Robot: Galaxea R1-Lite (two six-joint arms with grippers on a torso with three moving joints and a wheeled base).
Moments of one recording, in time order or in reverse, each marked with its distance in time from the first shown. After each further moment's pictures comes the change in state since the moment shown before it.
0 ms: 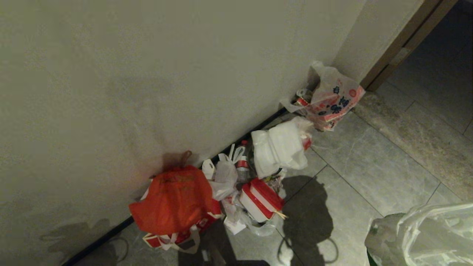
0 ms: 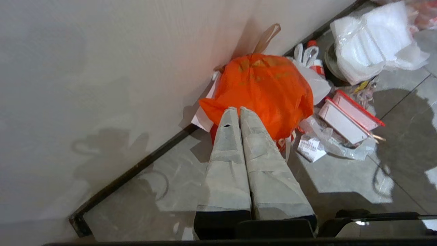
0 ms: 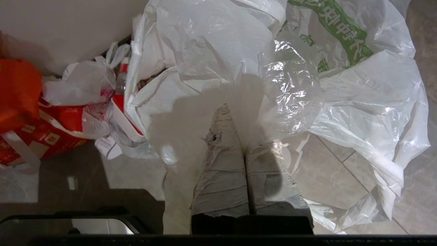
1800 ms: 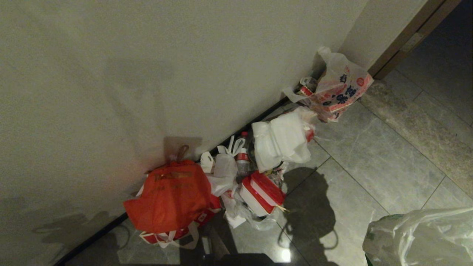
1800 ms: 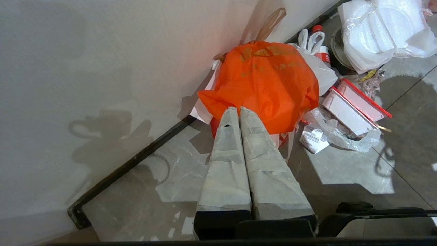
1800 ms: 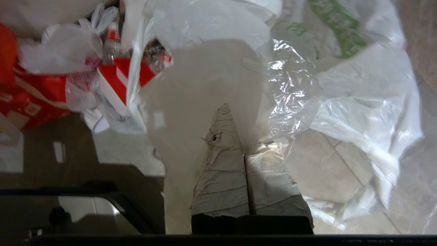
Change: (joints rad) left arm 0.002 0.000 0.000 -0.002 0.000 0.001; right arm -0.001 0.002 -0.036 0.085 0.007 -0.065
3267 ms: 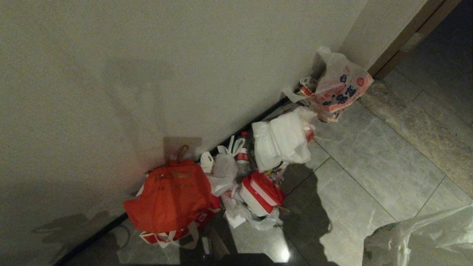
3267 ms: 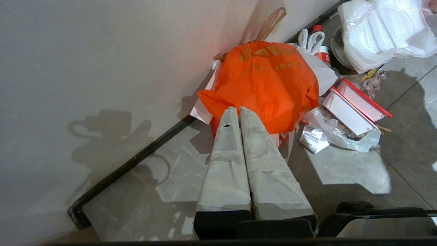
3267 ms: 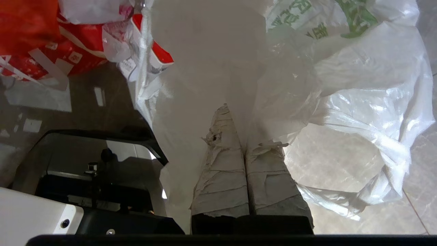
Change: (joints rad) left arm 0.000 0.000 0.000 0.000 0.000 0.001; right arm 0.015 0.237 -0.317 0.331 0.118 0.002
